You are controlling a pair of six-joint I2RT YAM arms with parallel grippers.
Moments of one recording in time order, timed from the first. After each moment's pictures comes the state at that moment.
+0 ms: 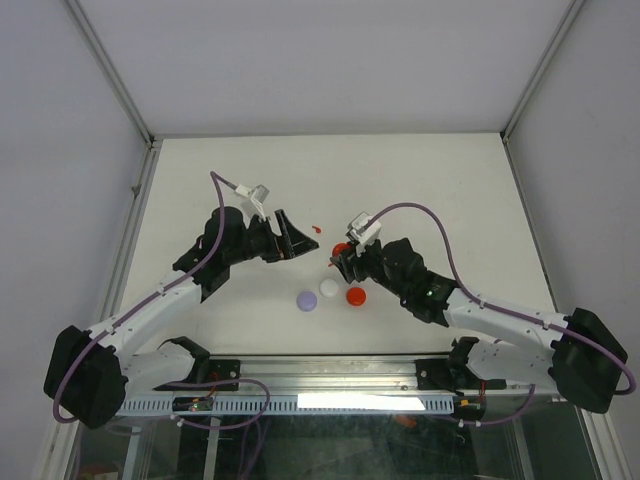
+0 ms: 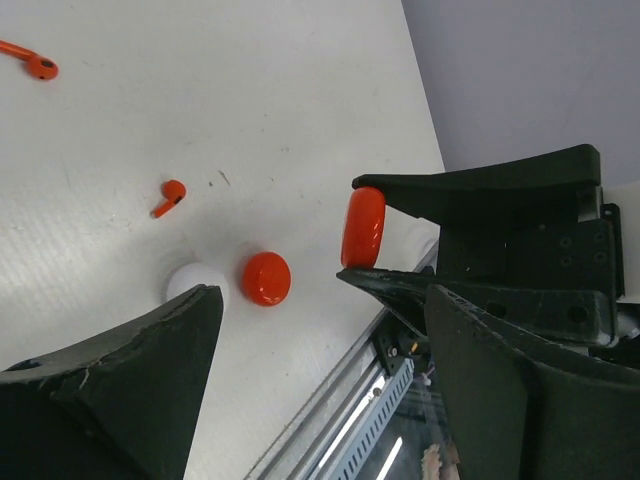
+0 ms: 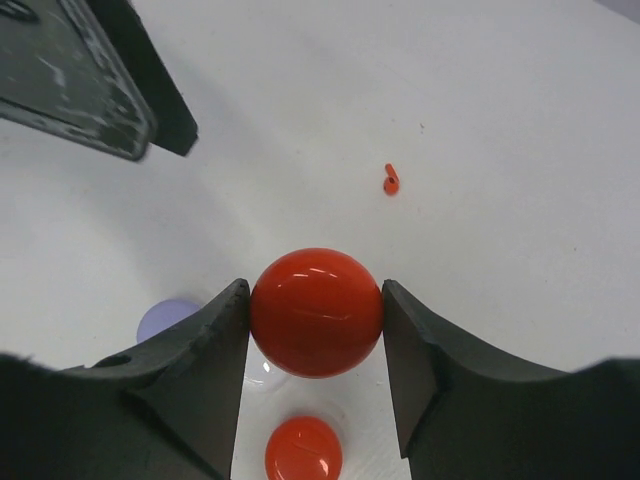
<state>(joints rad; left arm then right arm) -0.51 1.07 0.66 0.06 0.43 -0.79 0.92 1.08 0.55 0.23 0.14 0.02</state>
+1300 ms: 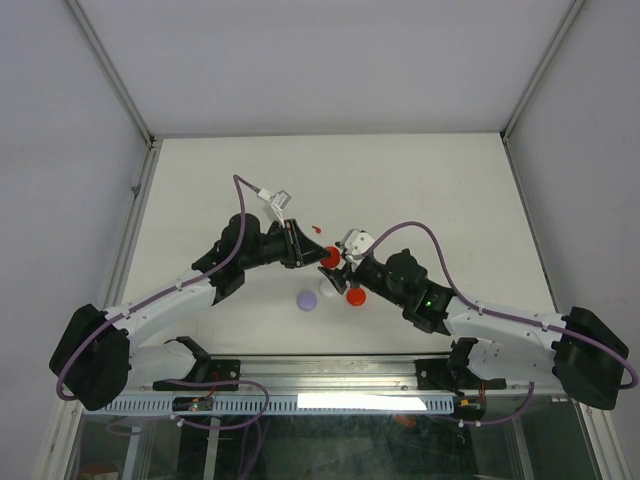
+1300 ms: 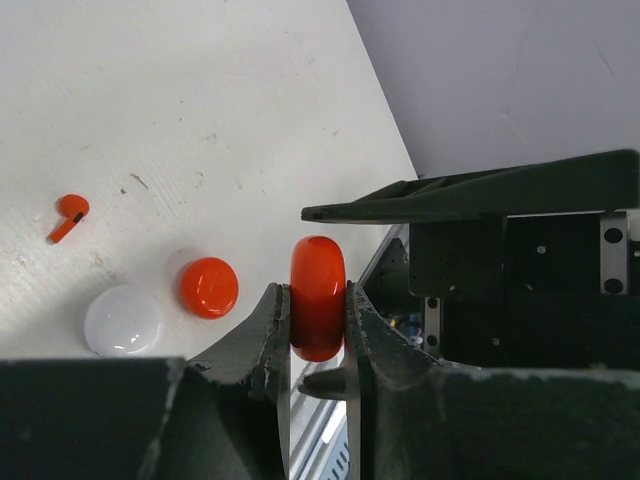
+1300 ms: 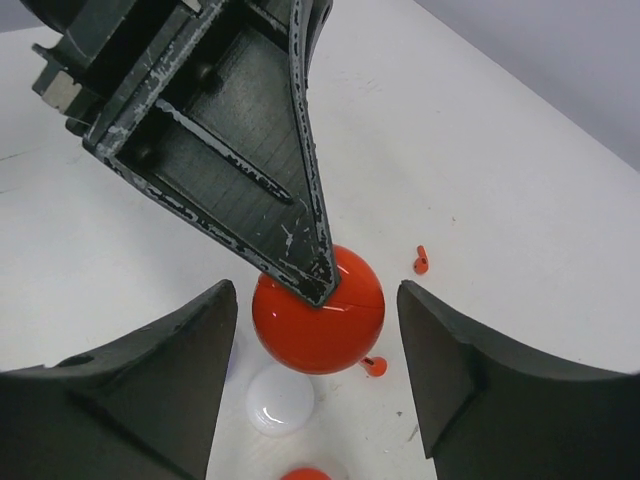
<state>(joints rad) -0.66 1.18 0.62 0.30 0.45 -0.84 1.02 1.07 0.48 0.47 0.07 -0.16</state>
